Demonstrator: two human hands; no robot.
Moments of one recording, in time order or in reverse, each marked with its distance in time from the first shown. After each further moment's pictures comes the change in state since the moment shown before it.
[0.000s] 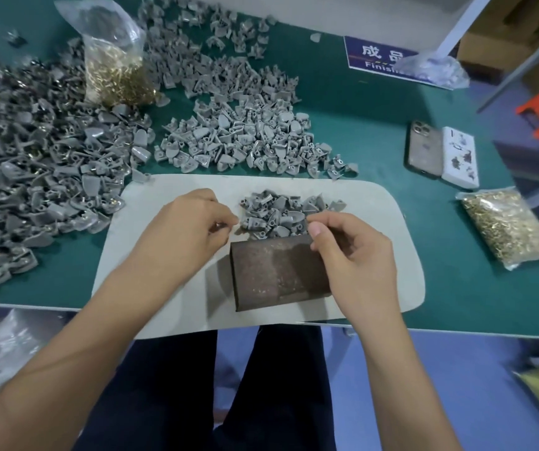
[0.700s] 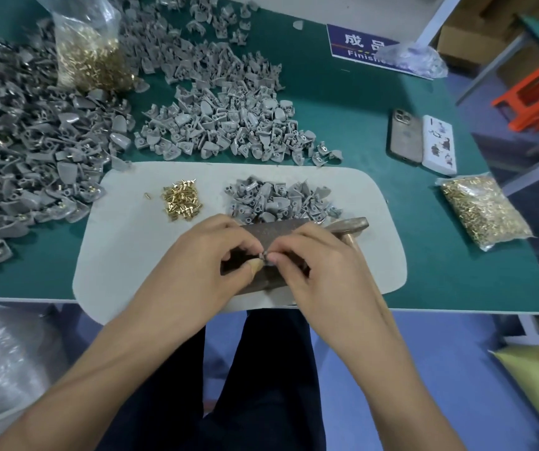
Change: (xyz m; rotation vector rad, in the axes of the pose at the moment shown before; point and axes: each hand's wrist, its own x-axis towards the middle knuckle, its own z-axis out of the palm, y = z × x) left_hand -0.054 0.053 0.006 -0.342 -0.019 0.035; right_hand -0.034 -0.026 -0.007 -0.607 -0.292 -0.281
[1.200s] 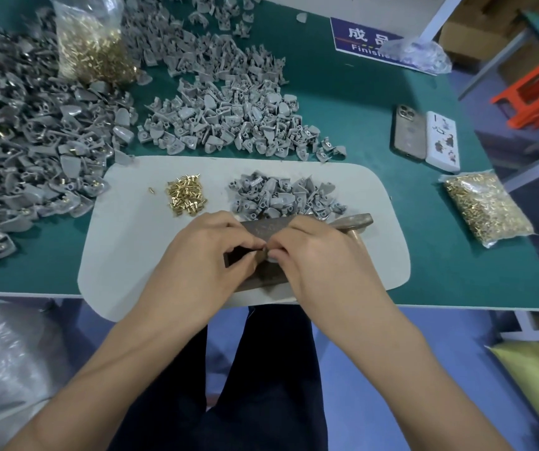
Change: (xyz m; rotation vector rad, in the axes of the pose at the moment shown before) left_hand -0.001 -0.001 0.001 -0.026 0.072 -0.045; right_hand 0.014 -0.020 -0.007 -0.343 -0.186 -0.094
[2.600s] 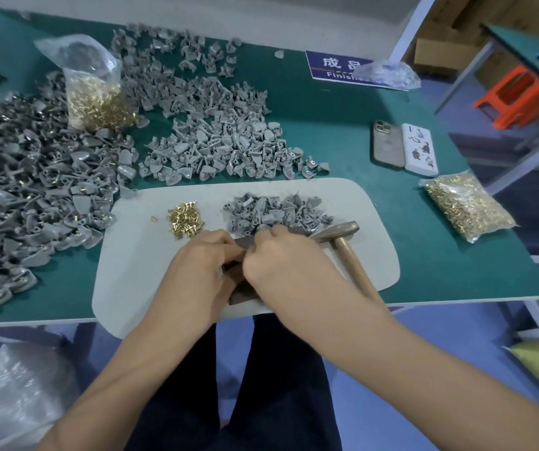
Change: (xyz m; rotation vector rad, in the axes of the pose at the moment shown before) left_hand 0.002 -0.004 -0.001 0.073 -0.026 0.073; right_hand 0.019 -0.038 -0.018 -0.420 -0.301 -0.125
